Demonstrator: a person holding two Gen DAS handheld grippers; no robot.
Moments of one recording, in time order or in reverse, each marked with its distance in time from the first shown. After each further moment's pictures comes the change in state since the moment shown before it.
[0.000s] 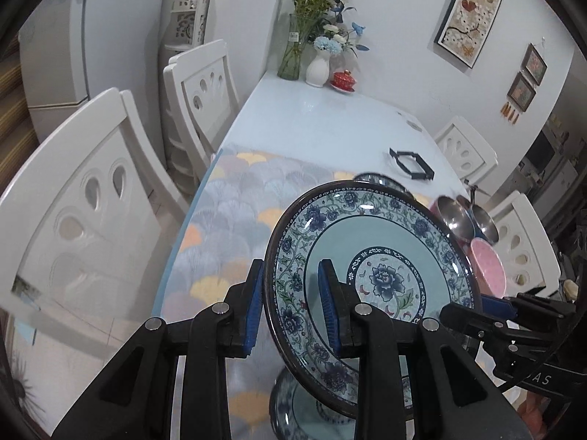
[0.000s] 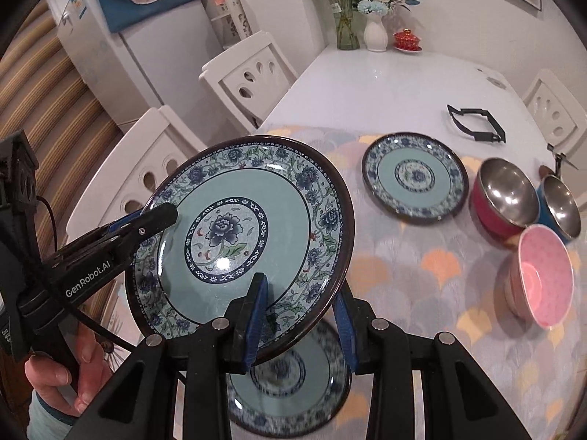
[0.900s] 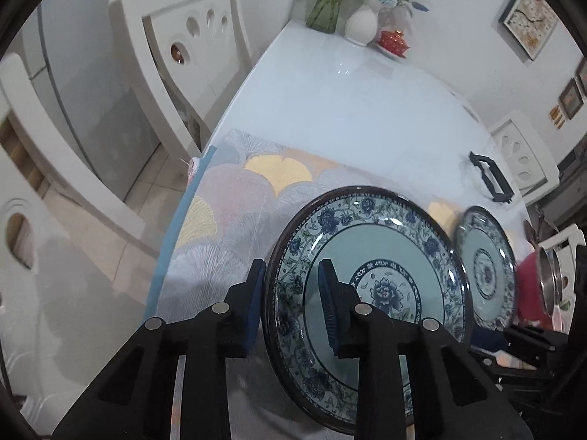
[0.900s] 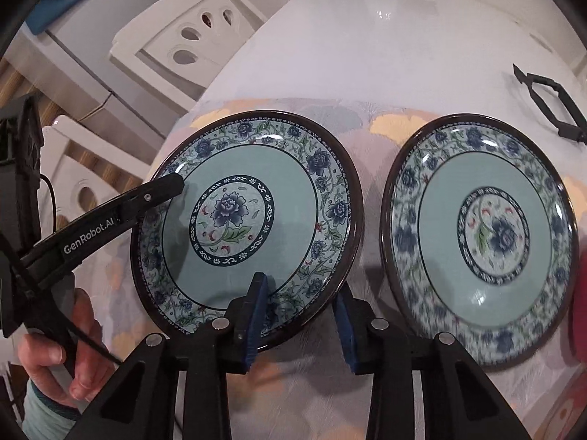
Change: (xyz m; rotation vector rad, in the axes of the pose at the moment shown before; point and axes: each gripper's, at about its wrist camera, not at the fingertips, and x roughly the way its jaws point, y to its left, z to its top) left arm 0.205 0.055 0.096 -0.047 0.155 0.031; right arm 0.202 -0.069 0.120 0.059 0.175 0.038
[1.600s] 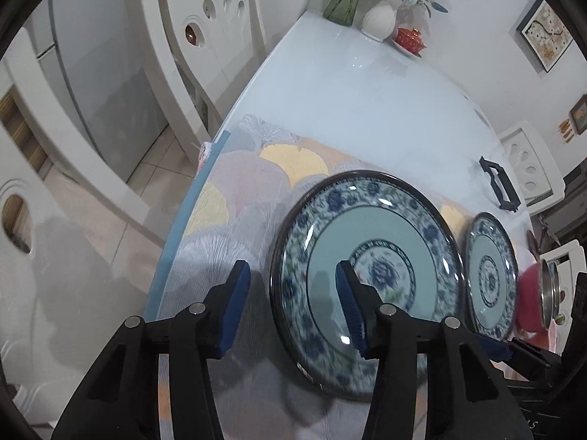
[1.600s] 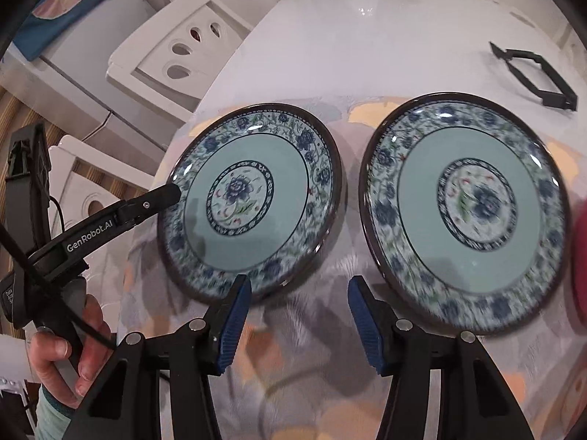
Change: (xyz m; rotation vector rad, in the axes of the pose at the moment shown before) left arm 0.022 0.013 0.005 -0.078 0.053 0.001; right arm 0.002 -0.017 -0.008 0.093 0.001 0.047
